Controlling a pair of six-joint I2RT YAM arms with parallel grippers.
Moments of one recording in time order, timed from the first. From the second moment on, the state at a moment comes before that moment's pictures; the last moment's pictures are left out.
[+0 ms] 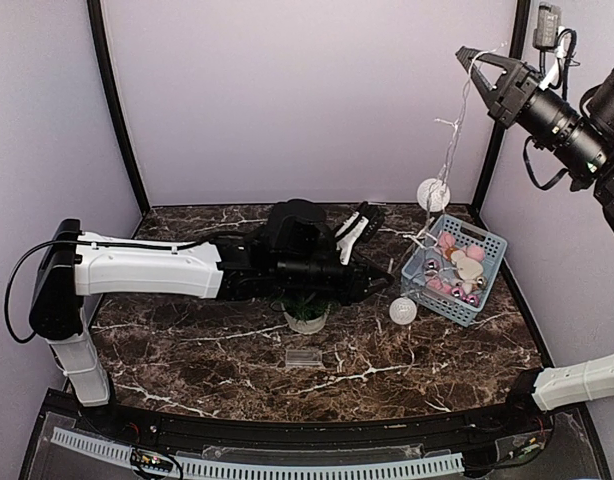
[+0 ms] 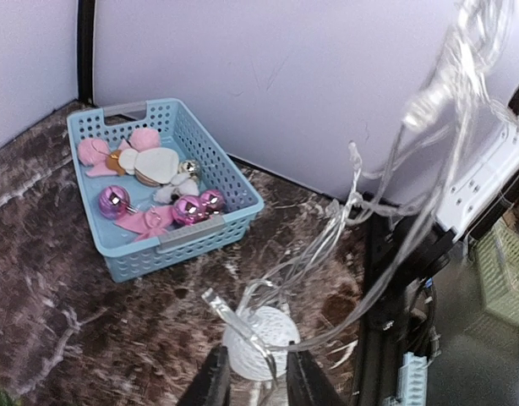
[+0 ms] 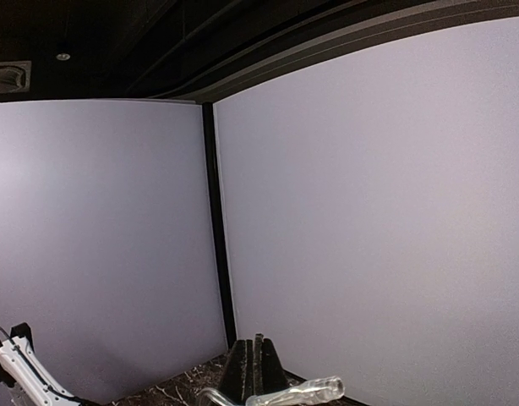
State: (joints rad) left arm -1.11 1.81 1.40 0.06 0.23 -0.22; right arm 0.78 1.03 1.53 -0.14 -0.04 0.08
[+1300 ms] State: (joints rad) left arm -1.11 1.59 1.40 0.07 0.05 -0.04; right arm 0.78 0.77 0.91 -0.54 0.45 0.55
